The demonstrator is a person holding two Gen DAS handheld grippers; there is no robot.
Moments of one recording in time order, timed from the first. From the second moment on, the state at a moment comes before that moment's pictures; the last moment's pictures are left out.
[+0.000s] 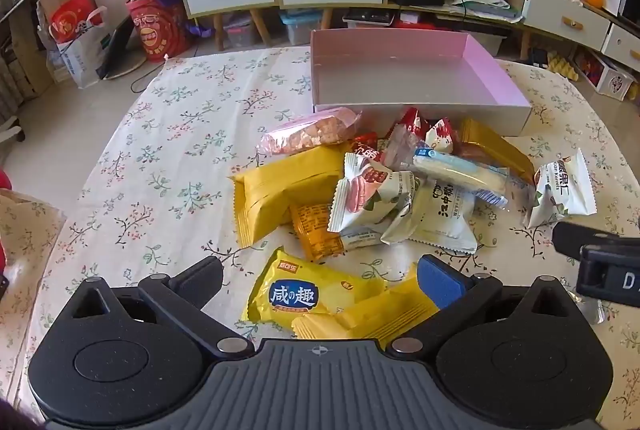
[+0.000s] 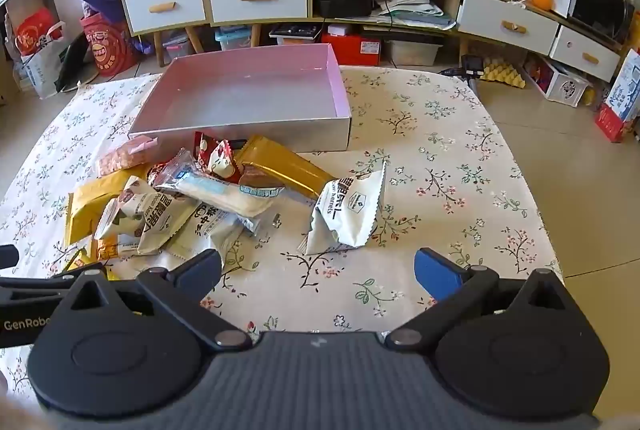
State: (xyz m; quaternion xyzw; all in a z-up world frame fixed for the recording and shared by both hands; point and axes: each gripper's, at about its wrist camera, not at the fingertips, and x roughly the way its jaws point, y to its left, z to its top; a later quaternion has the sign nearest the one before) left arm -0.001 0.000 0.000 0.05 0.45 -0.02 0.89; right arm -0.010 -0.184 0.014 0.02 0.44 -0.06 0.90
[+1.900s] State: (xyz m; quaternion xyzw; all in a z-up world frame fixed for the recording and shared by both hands) left arm 0.000 0.003 -0.002 0.05 0.44 -0.02 0.89; right arm -0.010 -0.176 0.009 0.00 0.44 -0.05 0.90
